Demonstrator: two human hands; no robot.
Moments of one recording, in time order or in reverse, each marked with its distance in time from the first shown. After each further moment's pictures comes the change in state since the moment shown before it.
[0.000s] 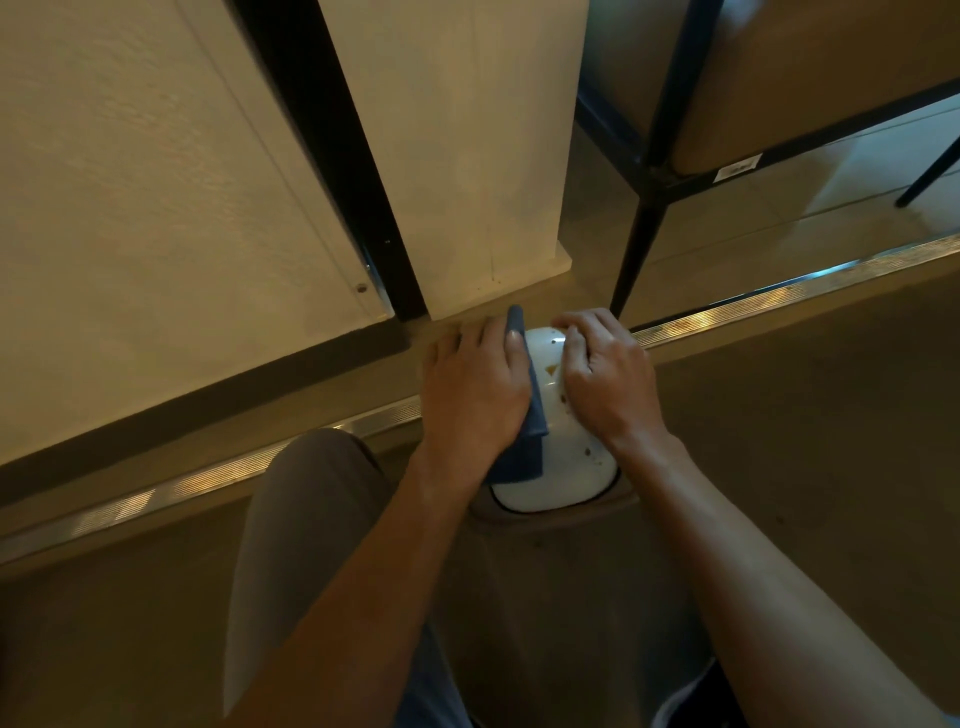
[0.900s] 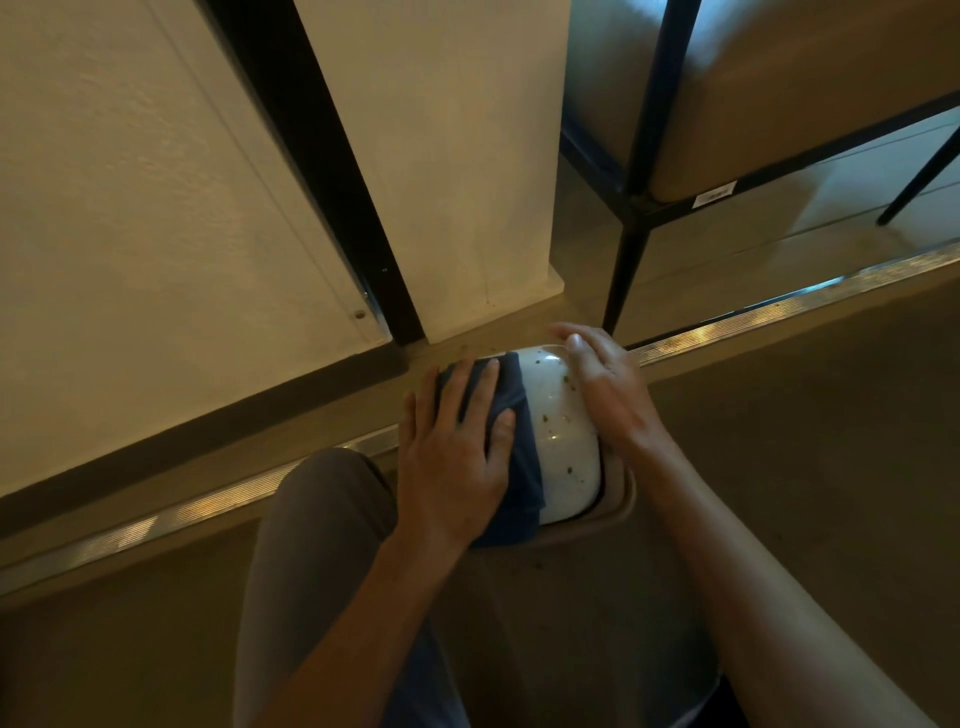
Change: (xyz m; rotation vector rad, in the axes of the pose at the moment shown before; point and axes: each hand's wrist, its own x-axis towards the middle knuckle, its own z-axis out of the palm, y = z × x) left_hand -0.049 -0.028 0.002 0.087 -0.027 0.110; right_hand 0.004 -0.007 -0.025 0.399 -0.164 0.226
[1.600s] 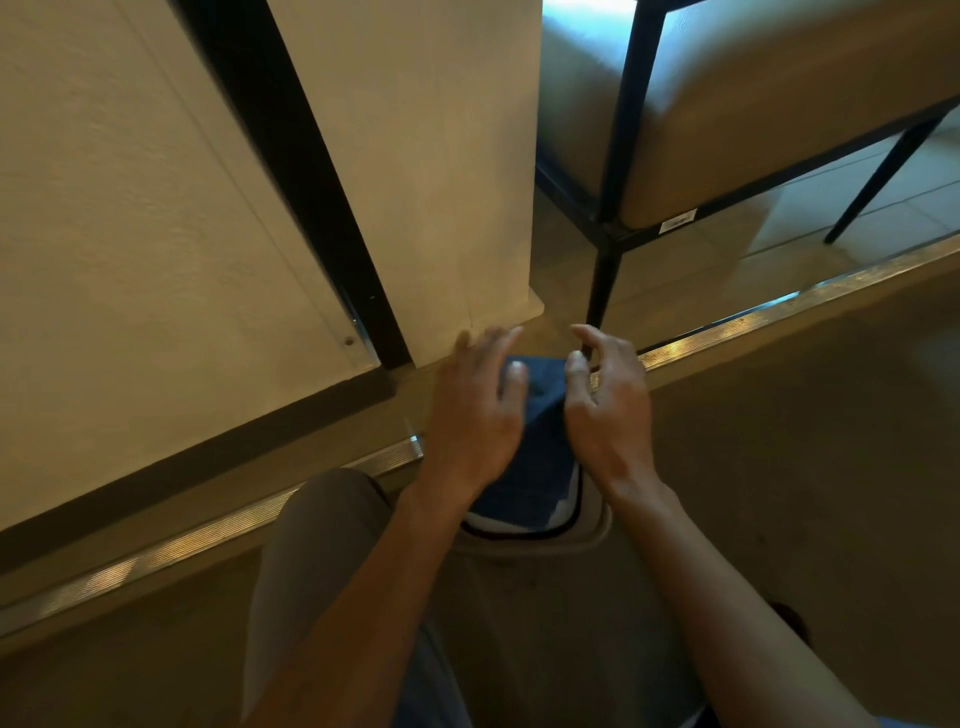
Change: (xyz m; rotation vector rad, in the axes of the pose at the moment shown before) left_hand 0.057 0.029 -0.008 -0.428 -0.021 0.043; right_hand -0.028 -0.019 0.012 -0.248 0.402 -0.150
